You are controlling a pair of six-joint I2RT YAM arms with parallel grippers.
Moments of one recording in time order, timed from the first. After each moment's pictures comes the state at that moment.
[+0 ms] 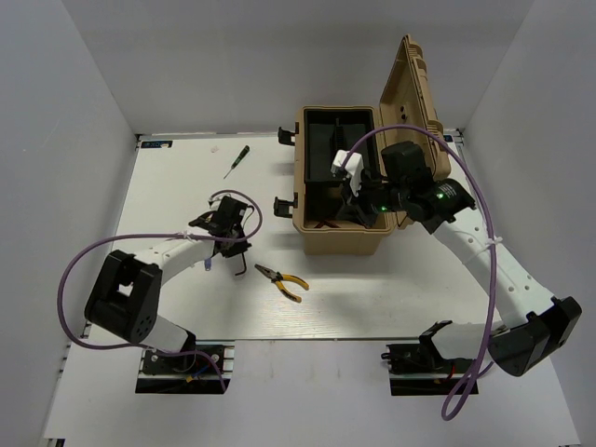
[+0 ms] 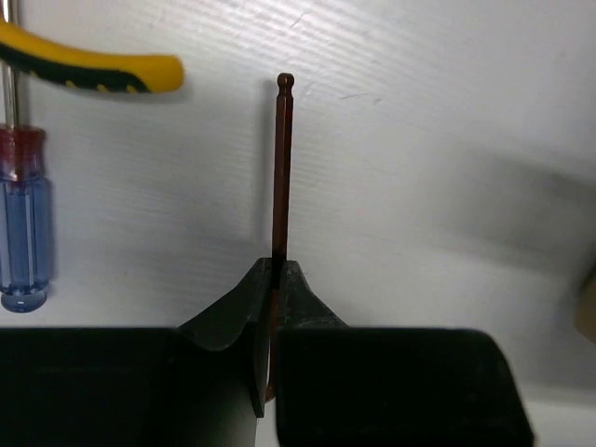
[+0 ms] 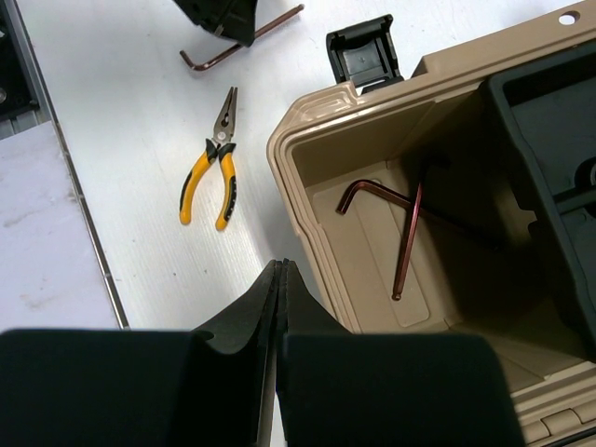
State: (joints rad) left arm -0.44 1.48 0.80 -0.37 -0.22 -0.72; right arm 0.57 1.27 1.39 -0.81 -0.56 -0.42
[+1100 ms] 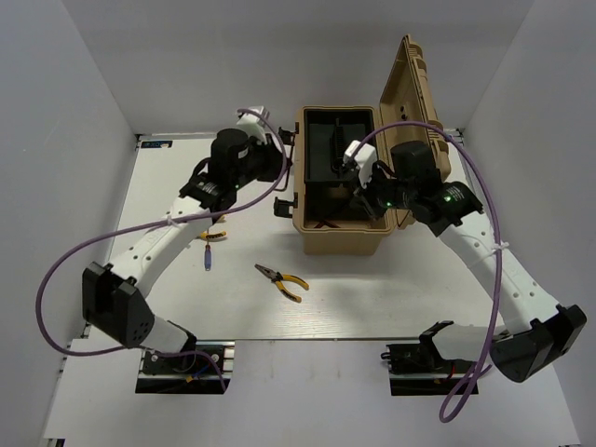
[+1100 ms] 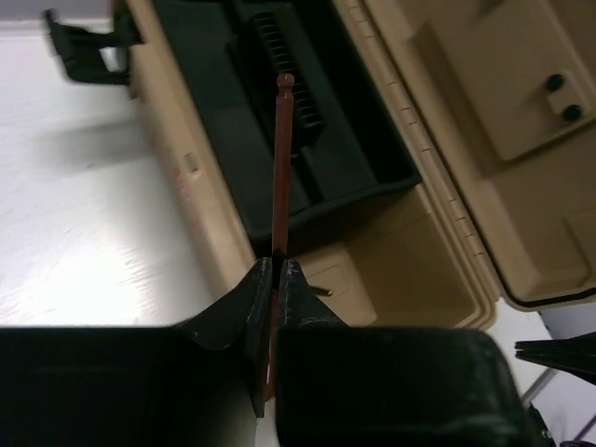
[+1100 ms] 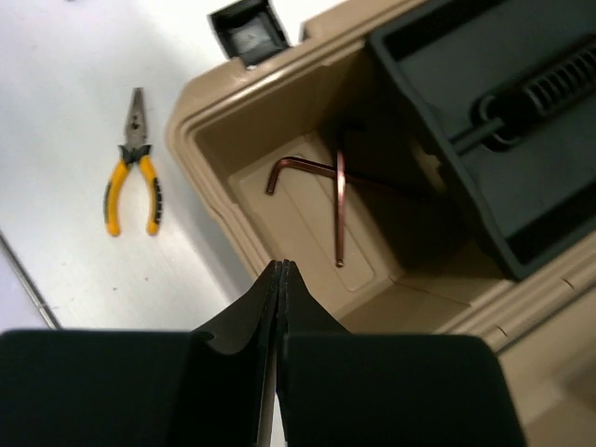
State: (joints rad) left arm -0.51 1.42 1.31 -0.18 0.10 -0.42; right arm 0.54 1.24 1.37 -0.76 -0.38 -0.38
